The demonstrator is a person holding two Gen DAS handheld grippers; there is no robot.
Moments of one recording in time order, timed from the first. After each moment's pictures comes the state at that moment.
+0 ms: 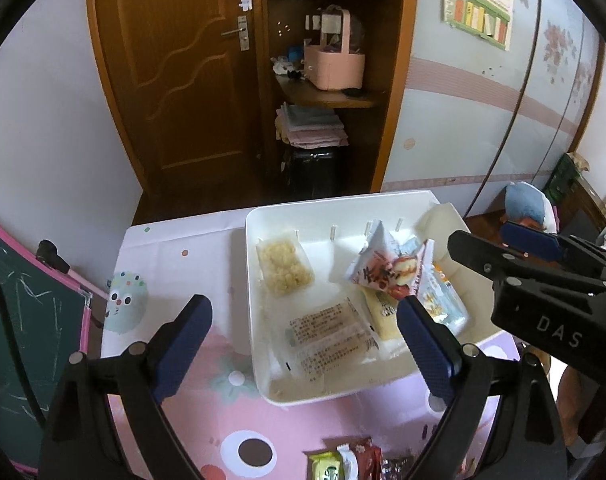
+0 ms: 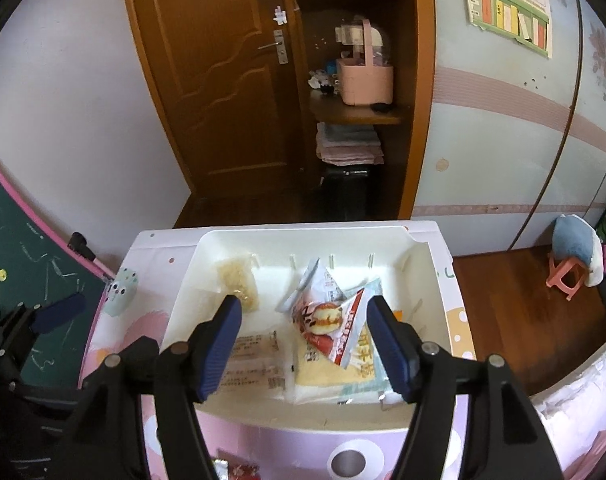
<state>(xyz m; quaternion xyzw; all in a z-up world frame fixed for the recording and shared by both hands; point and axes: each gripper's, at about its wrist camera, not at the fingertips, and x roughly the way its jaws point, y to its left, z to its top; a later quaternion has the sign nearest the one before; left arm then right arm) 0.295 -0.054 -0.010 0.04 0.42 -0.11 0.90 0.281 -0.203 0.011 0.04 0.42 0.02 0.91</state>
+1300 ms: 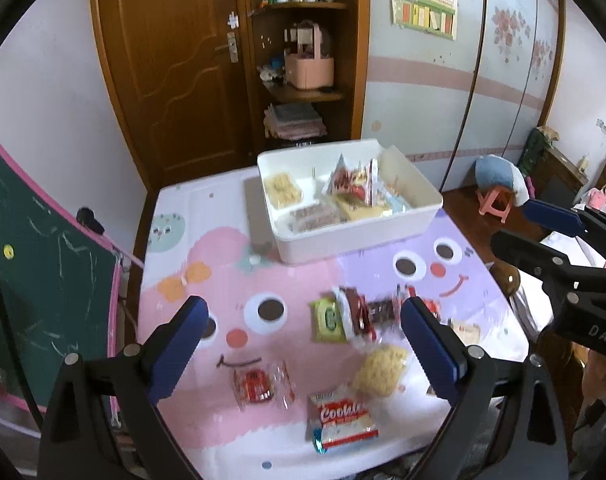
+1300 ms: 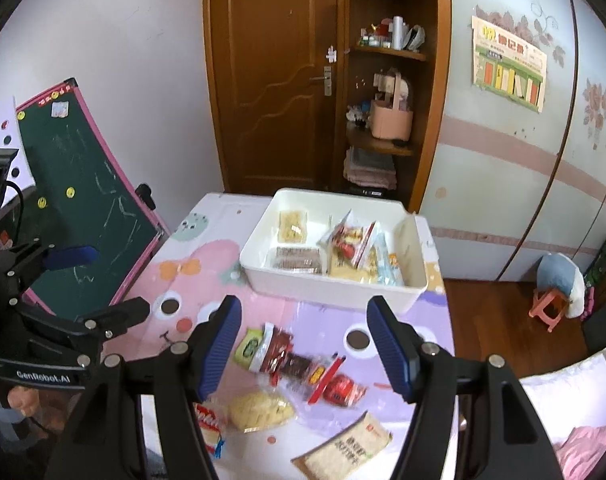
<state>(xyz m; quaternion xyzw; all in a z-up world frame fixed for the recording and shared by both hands) 0.056 0.011 0.025 0.06 0.41 -0.14 0.90 0.041 -0.161 0.064 -0.04 0.37 0.06 0.93</state>
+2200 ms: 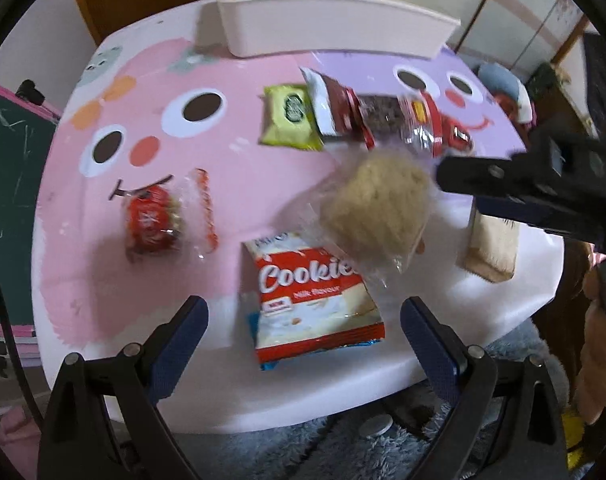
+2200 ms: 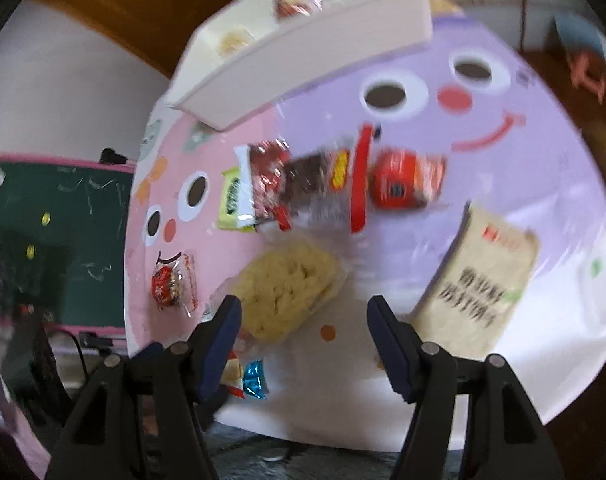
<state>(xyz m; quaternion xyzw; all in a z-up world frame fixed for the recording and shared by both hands) 0.034 -0.021 -0.176 0.06 0.59 -0.15 0.79 0.047 -0.193 -0.140 0.25 0.59 0.04 0.76</state>
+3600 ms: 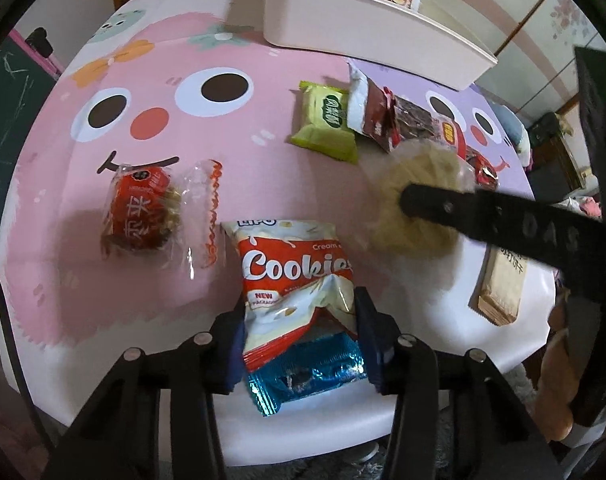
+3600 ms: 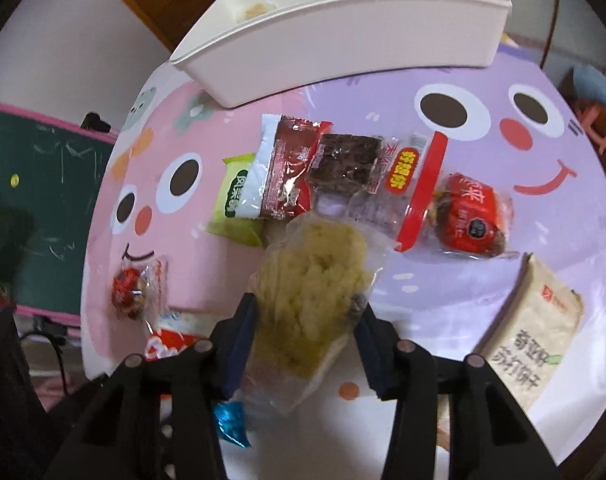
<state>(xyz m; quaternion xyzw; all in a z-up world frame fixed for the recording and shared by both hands) 0.049 0.025 -0.189 -0.04 0.59 -0.14 0.80 0.080 -0.143 -0.164 0.14 0.59 0.04 0.79</state>
